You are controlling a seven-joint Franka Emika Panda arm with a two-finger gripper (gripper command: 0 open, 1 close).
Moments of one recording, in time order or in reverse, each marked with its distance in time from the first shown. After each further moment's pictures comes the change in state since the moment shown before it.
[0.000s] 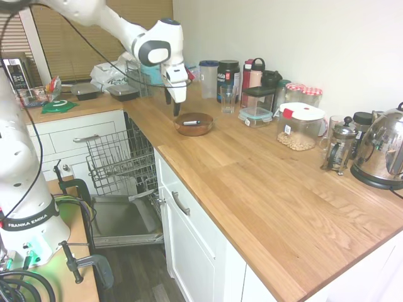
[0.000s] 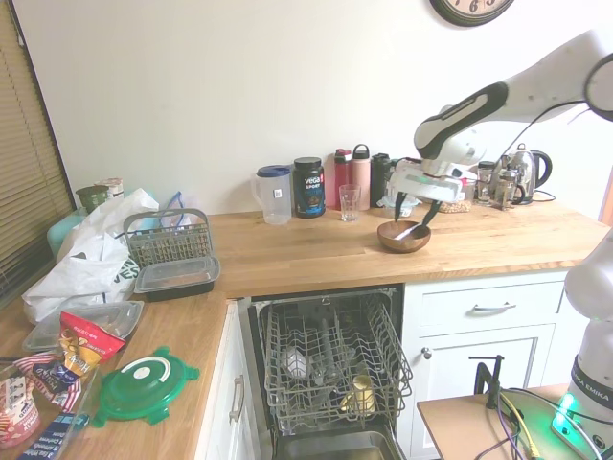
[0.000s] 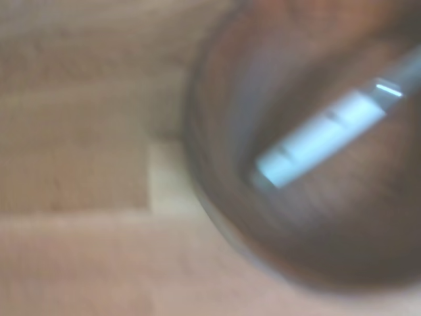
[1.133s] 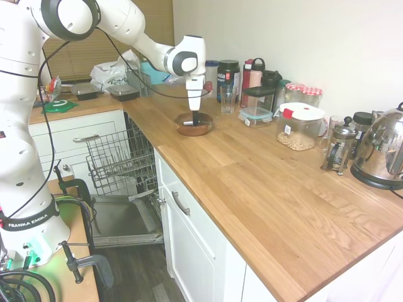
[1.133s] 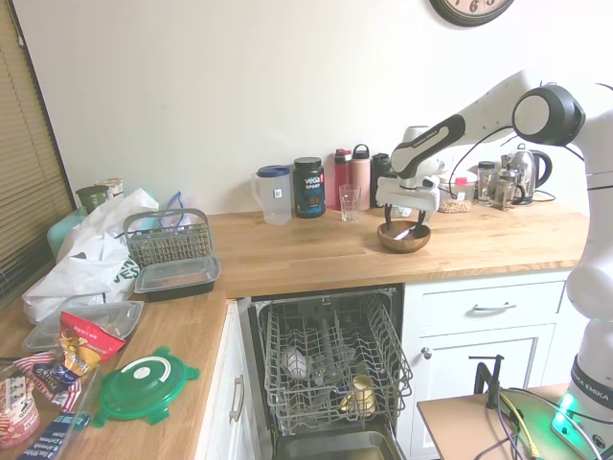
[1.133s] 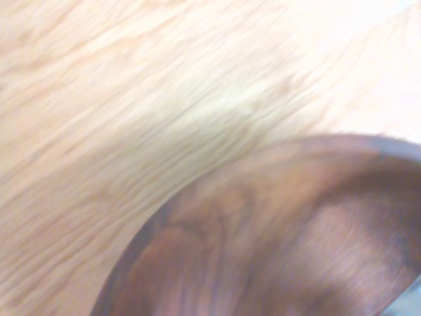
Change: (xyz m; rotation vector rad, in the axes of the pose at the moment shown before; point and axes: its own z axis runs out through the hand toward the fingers) arm 0.070 -0.061 0.057 -0.114 0.183 0.430
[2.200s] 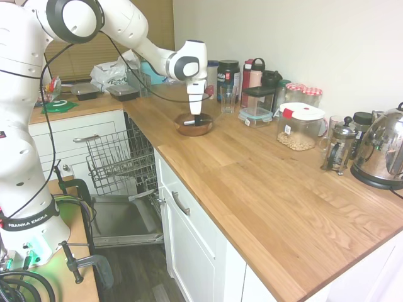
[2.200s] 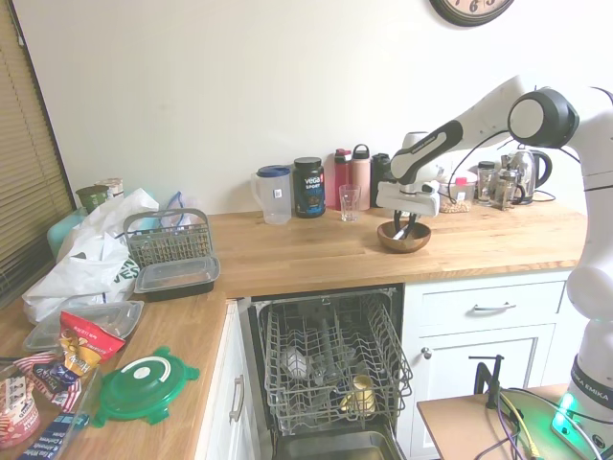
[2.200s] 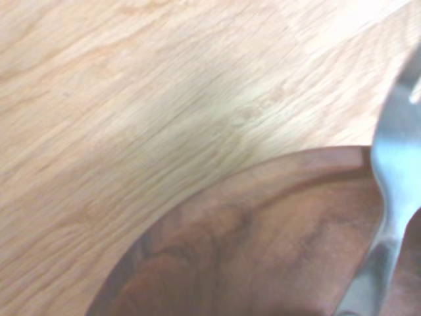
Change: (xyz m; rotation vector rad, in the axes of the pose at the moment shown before) arm 0.000 -0.003 0.020 0.006 0.002 0.019
